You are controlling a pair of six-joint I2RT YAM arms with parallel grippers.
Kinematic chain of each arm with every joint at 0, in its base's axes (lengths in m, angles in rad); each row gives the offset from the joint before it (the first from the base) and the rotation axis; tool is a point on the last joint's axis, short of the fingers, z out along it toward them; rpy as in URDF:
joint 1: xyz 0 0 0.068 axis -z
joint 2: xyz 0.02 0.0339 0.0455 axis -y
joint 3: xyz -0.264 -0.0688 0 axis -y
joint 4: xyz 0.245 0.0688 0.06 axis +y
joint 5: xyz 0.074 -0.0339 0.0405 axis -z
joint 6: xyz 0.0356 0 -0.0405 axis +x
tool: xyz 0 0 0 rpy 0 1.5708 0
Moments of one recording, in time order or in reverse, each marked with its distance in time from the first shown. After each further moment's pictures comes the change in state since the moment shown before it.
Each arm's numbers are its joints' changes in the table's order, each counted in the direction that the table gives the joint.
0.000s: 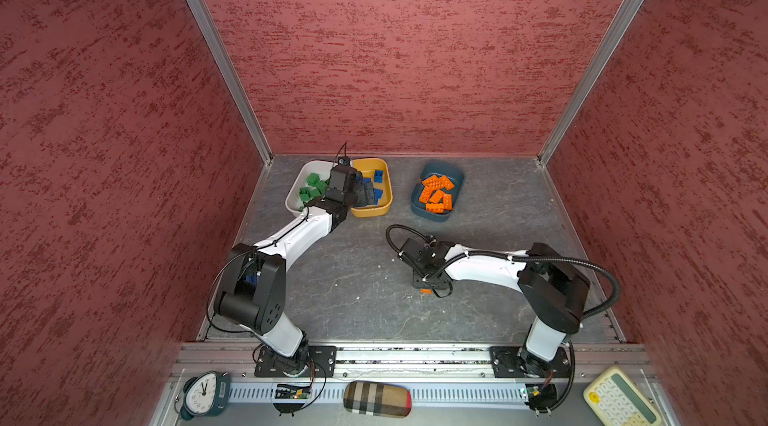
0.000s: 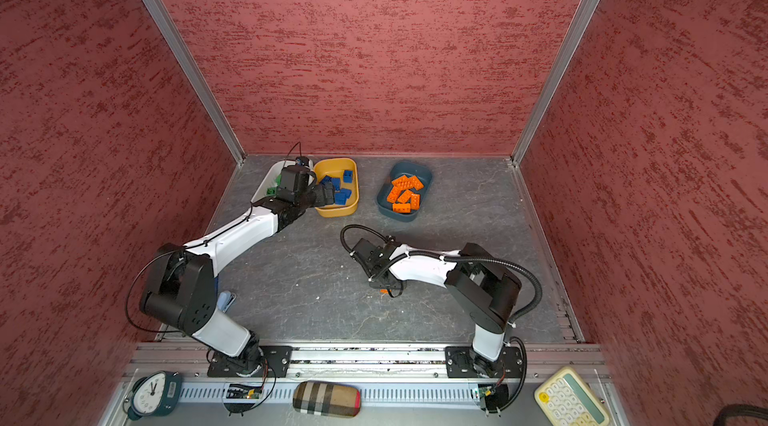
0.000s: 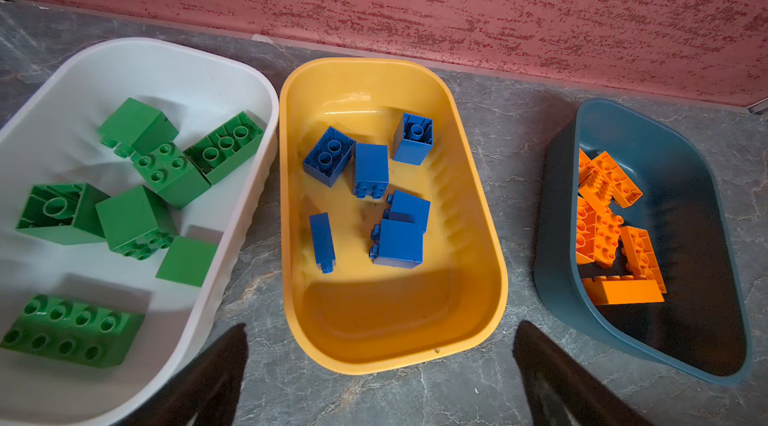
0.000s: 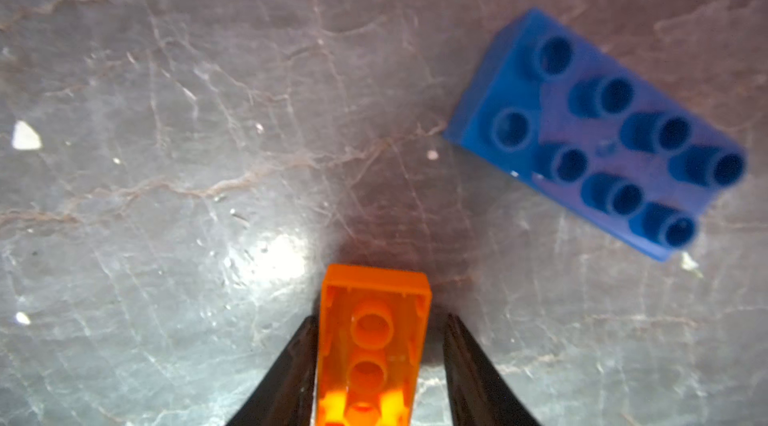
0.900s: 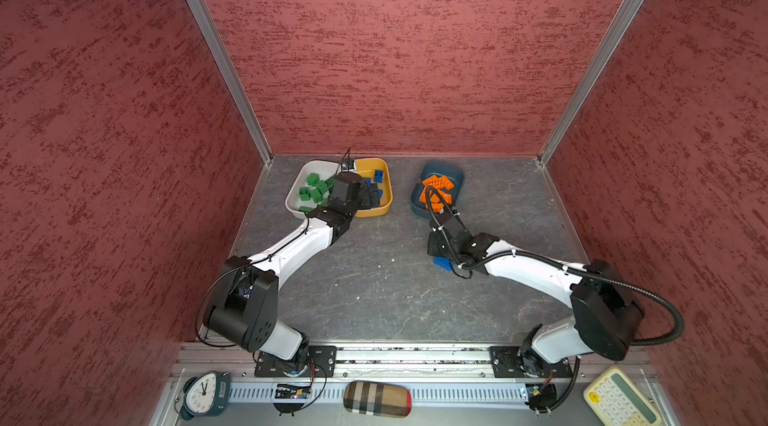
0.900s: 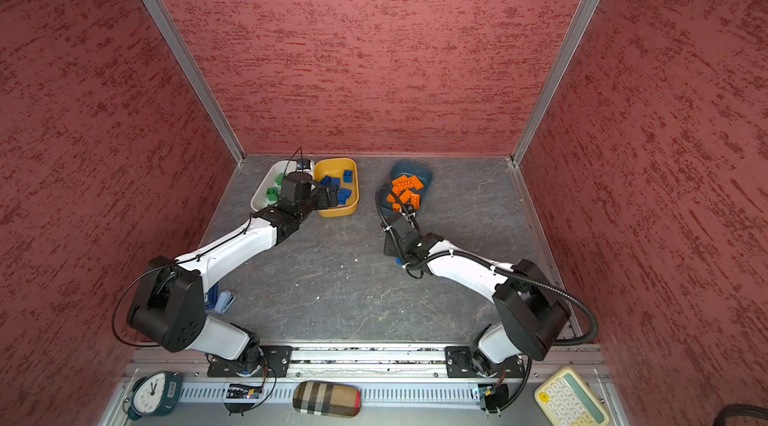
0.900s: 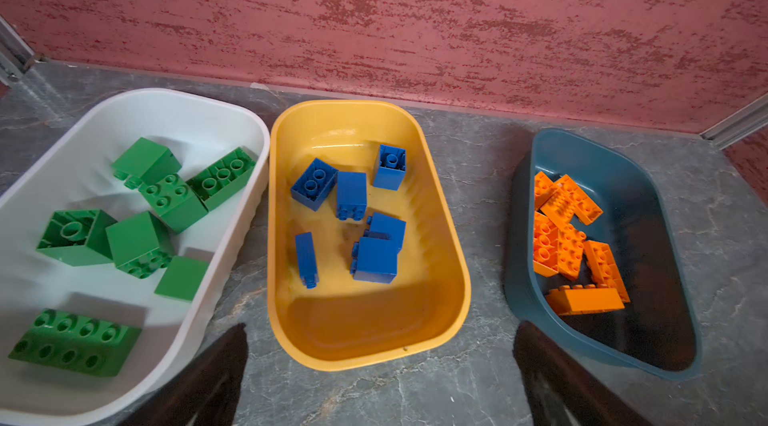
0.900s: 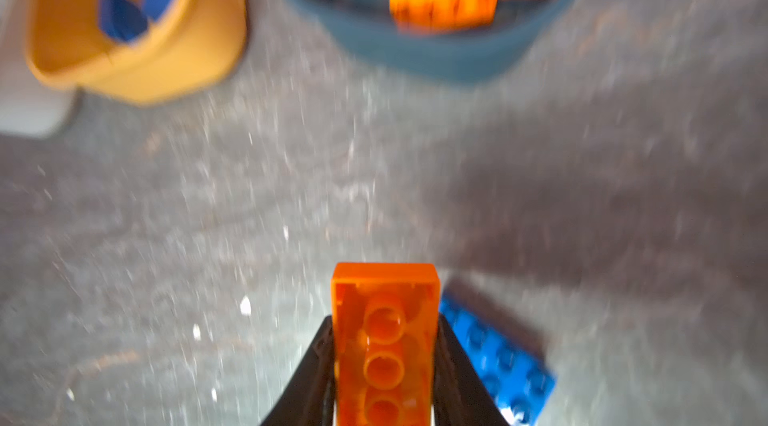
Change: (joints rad) left arm 0.089 0.097 -0.103 -0.131 -0.081 0.000; right arm 0.257 0.272 -0.140 -0.408 0.041 -0.280
